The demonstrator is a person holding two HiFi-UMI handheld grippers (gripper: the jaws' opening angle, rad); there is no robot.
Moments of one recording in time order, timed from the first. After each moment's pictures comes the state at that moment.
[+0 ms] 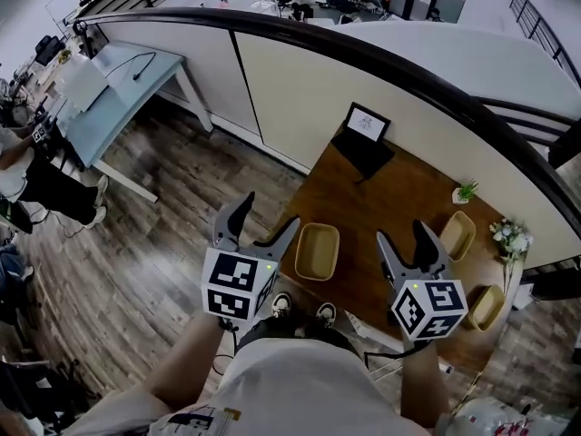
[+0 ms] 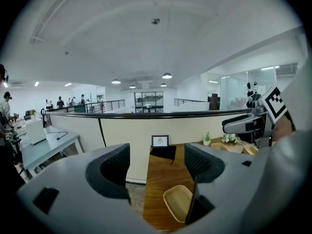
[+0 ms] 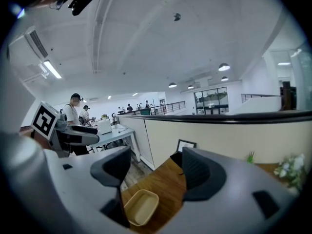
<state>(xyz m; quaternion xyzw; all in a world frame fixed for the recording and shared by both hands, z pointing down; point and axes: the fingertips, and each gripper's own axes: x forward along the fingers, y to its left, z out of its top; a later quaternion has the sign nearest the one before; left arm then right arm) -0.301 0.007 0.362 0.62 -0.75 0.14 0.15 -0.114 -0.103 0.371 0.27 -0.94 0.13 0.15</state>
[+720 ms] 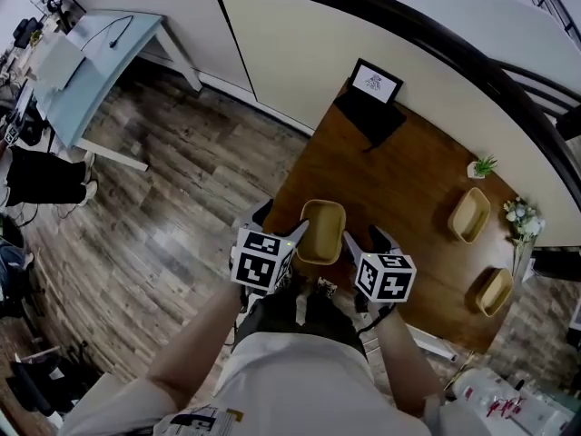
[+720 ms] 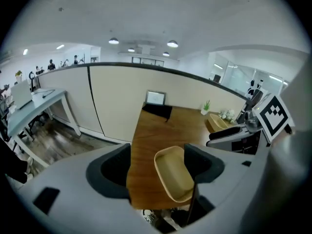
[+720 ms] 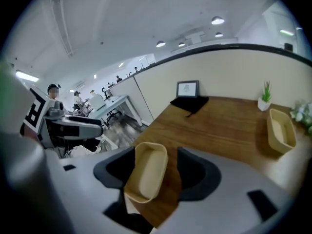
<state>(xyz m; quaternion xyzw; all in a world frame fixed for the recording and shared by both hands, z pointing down) -0.299 -0.010 0.568 0.62 -0.68 0.20 0.35 -0.158 -0.075 0.602 0.25 -0.86 0.28 0.33</state>
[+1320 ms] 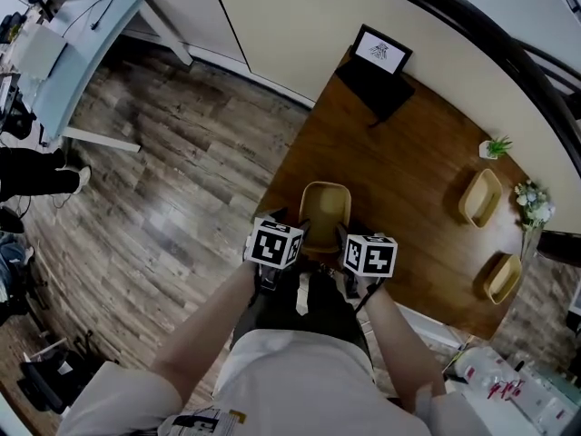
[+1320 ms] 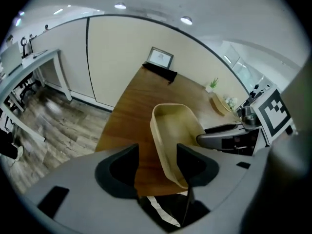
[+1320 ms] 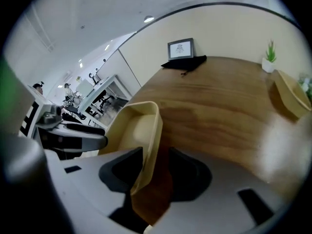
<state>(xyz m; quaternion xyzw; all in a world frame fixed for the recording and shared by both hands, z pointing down) -0.268 0.017 0.708 0.58 -0.60 0.22 0.50 -0.159 -0.043 0.724 0.24 -0.79 0.35 0.43</state>
